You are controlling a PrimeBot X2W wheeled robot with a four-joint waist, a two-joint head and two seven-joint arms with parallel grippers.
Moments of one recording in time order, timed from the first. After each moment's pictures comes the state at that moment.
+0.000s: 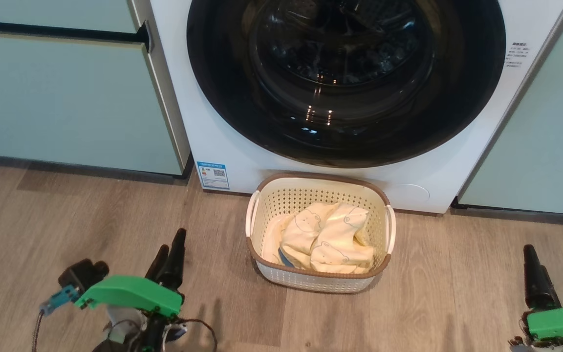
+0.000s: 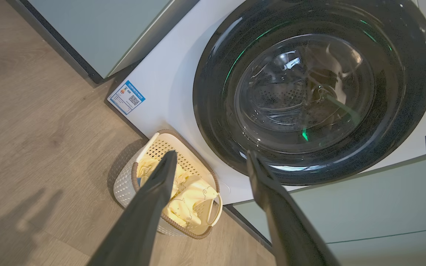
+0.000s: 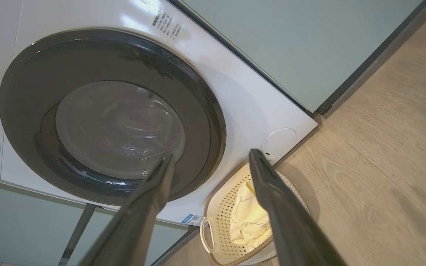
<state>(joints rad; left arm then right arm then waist) -0.07 0.03 0.01 0.30 -0.98 -0.10 -0.06 -0.01 -0.03 -0.08 0.27 1.00 0.13 -0.06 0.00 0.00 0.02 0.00</state>
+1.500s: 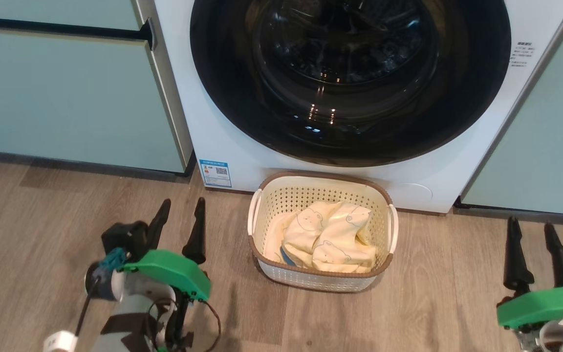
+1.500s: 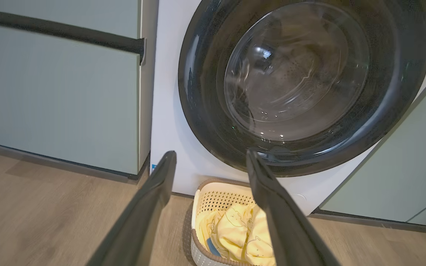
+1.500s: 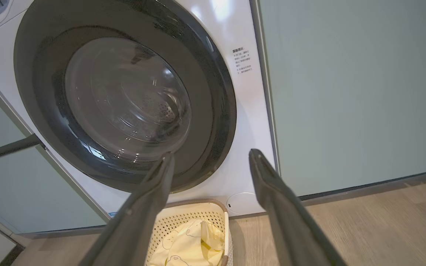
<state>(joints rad) -0.17 0.04 -0.08 0.29 -0.33 -0.01 -0.19 -0.04 -0.03 -0.04 0.18 0.34 0.13 -0.18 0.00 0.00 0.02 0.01</state>
